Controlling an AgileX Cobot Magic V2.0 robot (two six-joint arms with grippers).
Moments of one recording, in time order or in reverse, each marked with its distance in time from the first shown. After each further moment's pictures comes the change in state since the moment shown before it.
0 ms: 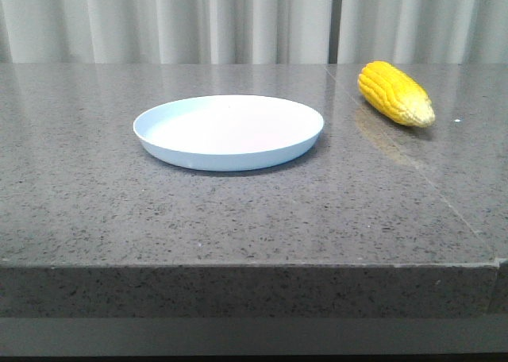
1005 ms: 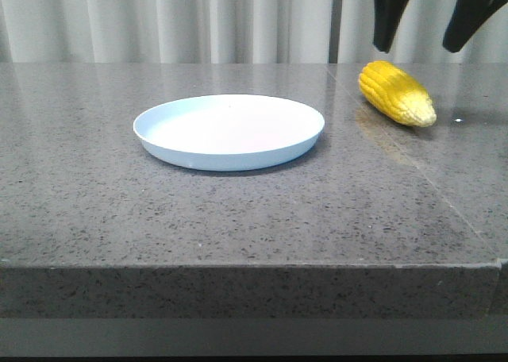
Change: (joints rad) left arm 0.000 0.000 0.000 0.000 -0.001 -0.002; right arm 0.130 1.088 -0.999 -0.050 0.428 0.122
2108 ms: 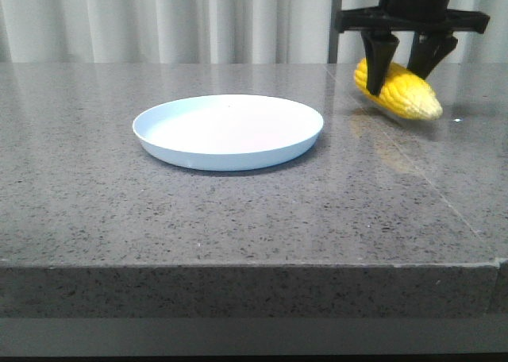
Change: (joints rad) left arm 0.000 0.000 0.000 0.000 -0.001 0.000; right arm 0.019 0.165 -0.119 -0.024 0.002 0.025
